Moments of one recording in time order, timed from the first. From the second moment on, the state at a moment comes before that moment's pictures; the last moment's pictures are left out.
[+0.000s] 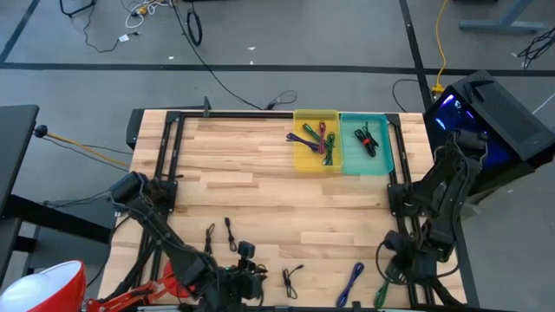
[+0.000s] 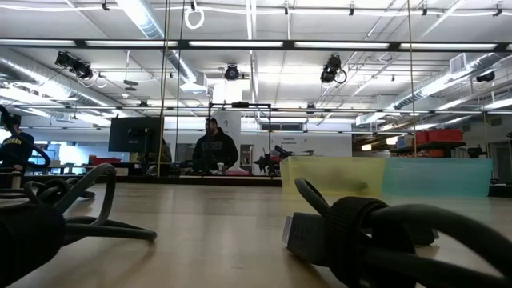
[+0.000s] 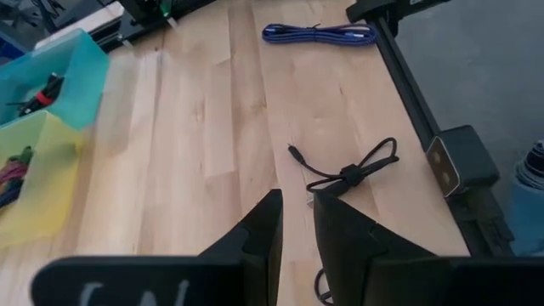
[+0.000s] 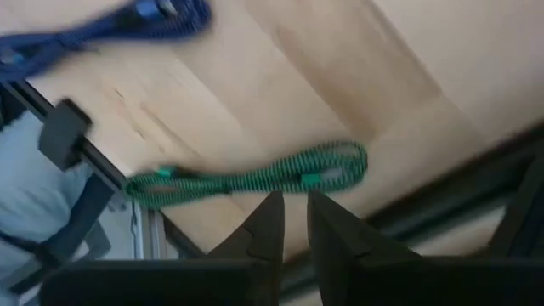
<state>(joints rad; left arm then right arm) -0.81 1.90 1.58 -0.59 -0.71 -0.30 1.22 1.27 0.73 -0.73 0.00 1.98</state>
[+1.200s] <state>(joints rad) -0.80 1.90 1.58 -0.51 -0.66 -0.33 1.04 1.49 0.70 -0.76 0.15 1.77</state>
